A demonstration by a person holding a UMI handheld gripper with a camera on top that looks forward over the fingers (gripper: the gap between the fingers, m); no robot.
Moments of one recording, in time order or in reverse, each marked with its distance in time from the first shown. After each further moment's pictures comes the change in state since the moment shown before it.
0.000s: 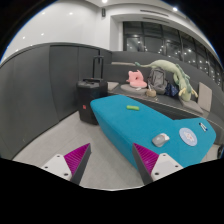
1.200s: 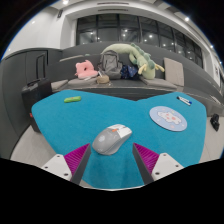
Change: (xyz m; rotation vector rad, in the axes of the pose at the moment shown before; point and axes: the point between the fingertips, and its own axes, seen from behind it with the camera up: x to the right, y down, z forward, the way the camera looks) arm 0.276 0.086 0.192 -0.008 0.362 0.250
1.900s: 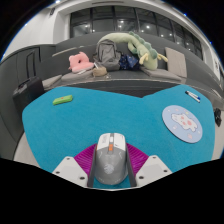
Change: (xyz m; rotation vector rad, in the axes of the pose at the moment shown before) arm -0.006 -0.023 0.102 -0.099 0.007 0.050
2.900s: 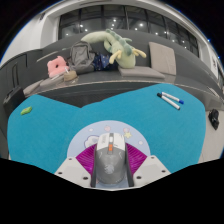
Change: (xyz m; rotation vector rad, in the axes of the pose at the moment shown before) arm 0.278 -0.054 0.043 -0.021 0.047 0.009
